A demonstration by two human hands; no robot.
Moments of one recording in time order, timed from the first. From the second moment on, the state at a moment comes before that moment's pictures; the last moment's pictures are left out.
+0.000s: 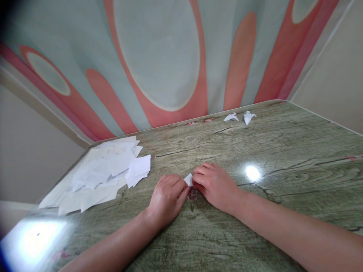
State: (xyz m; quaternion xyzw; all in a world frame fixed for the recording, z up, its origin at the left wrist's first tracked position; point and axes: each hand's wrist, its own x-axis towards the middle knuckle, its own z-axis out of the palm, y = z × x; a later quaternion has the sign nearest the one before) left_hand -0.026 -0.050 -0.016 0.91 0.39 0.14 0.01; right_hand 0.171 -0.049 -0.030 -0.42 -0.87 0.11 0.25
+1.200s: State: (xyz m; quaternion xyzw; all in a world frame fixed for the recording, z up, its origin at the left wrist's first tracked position) left_hand -0.024 -0.042 -0.016 0.85 0.49 0.15 0.11; right_hand 0.164 -0.045 -0.027 -0.52 -0.81 0.15 0.24
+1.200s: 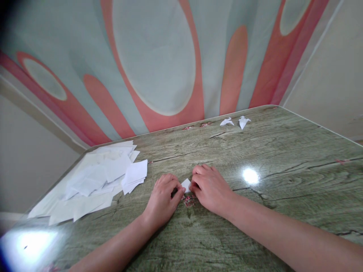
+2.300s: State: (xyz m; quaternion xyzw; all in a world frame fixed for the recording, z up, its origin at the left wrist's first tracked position) left_hand -0.026 -0.043 -0.023 0.84 0.51 0.16 0.11; right_hand 0.161 -0.065 -0.021 -0.42 -0.89 0.07 0.18
